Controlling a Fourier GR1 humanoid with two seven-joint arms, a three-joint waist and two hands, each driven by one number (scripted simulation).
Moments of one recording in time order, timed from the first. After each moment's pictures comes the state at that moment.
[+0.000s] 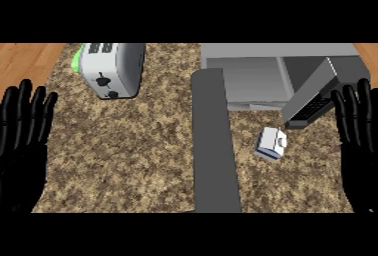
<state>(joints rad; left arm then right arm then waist) 0.01 0.07 0.01 -2.10 0.01 0.02 0.02 0.00 -0.07 0.04 -2.10 0.03 -0.03 -0.05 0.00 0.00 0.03</state>
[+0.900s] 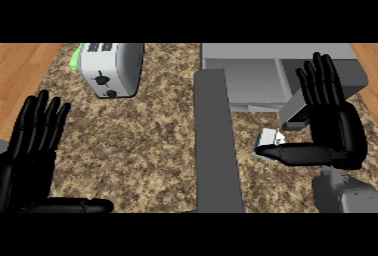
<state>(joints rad) 0.07 0.07 0.02 -2.07 0.09 -0.05 0.03 -0.22 -0.06 -0.04 -1.78 -0.09 0.00 0.01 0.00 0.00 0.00</state>
